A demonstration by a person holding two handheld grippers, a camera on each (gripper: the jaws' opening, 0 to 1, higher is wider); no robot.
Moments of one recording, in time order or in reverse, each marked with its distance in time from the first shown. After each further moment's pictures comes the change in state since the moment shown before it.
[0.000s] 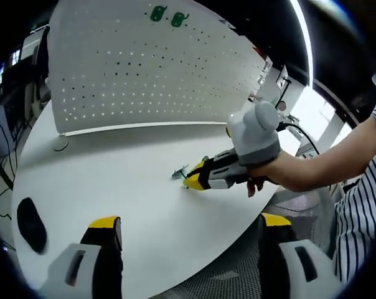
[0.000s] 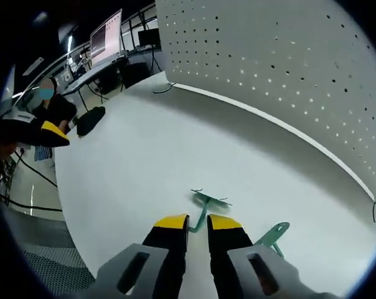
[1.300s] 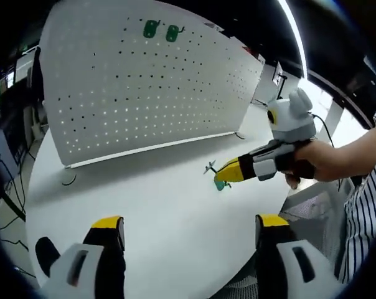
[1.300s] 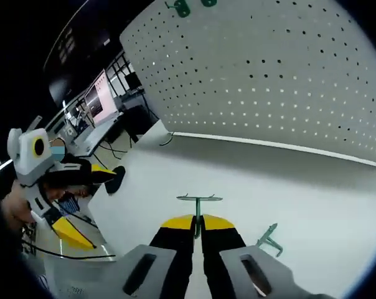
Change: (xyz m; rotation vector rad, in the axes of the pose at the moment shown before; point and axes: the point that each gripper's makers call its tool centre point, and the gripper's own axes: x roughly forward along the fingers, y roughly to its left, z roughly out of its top) left arm 0.003 0.021 0.054 0.113 -0.090 0.026; right arm -0.082 0.006 0.056 0.329 -0.203 0.169
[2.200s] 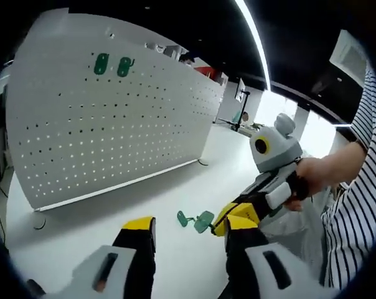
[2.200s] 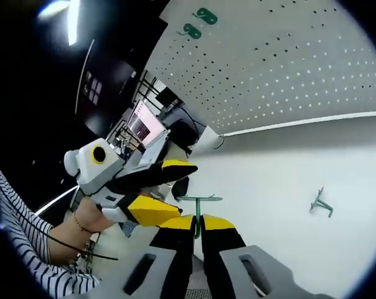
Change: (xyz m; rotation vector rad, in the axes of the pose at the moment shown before) left arm 0.003 -0.067 0.050 0.098 -0.145 -0.256; right arm -0.053 0.066 -0.004 0.246 -0.027 0.362
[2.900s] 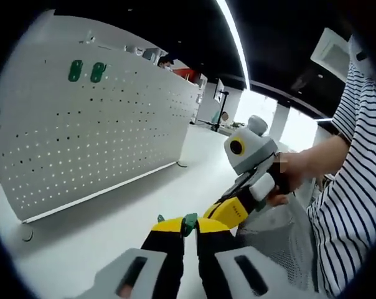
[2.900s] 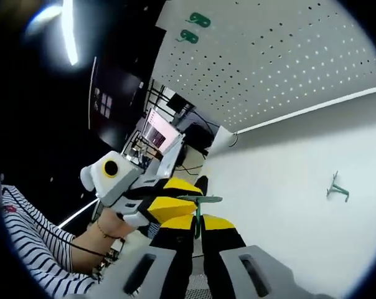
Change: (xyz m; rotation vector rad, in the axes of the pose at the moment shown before) left arm -0.001 -0.025 0.001 0.077 -0.011 -0.124; right arm -0.006 0.016 -0.001 0.104 -0.011 0.119
